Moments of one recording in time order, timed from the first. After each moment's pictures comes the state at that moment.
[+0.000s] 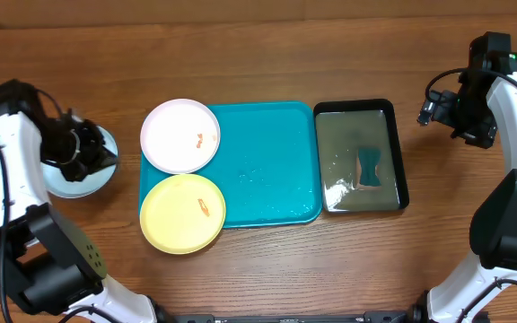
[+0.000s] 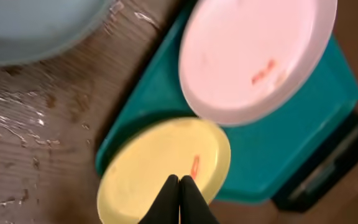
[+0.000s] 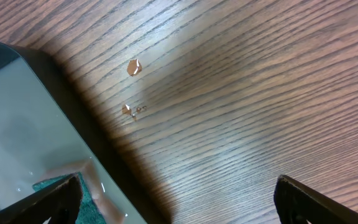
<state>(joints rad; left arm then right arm) 0.46 1.83 1.57 -1.36 0.43 -0.17 -0.20 1.95 1.68 -1.21 0.01 0.25</state>
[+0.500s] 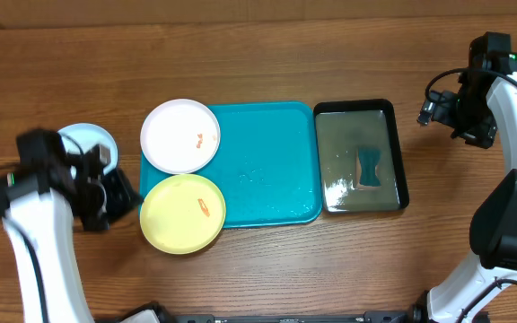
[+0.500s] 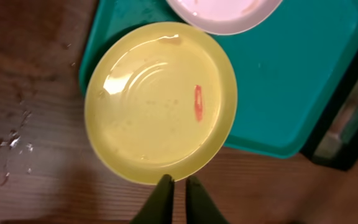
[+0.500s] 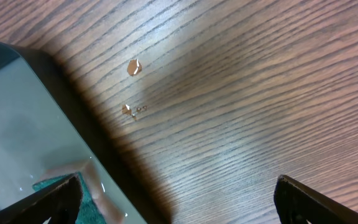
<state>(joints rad) 0.42 1.27 1.13 -1.32 0.39 -0.11 -0.20 1.95 1.68 -1.21 0.01 0.25</state>
